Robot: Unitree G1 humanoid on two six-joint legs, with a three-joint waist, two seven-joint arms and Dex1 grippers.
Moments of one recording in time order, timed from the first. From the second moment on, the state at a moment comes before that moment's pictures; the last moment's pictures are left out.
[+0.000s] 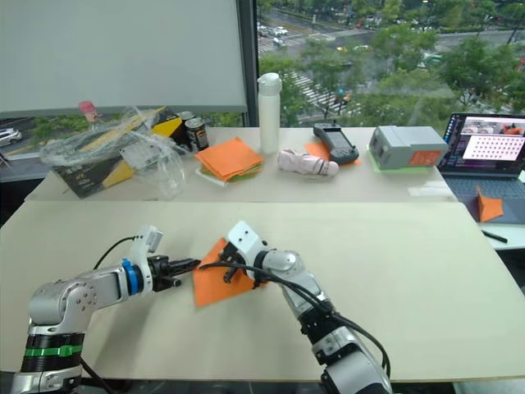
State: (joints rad) left arm -0.32 0.50 0.23 -0.11 -0.60 1.13 -0.64; right arm -0.62 -0.02 0.35 0.36 -0.02 0.33 0.63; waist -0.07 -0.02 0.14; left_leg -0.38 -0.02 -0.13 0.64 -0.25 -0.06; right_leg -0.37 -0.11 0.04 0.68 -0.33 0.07
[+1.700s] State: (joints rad) left arm -0.33 0.52 0.11 -0.07 -0.60 1.04 -0.60; right arm -0.61 -0.02 0.35 0.35 -0.02 0.33 0.63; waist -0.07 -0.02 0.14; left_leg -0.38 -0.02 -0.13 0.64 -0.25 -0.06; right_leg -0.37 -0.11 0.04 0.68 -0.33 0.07
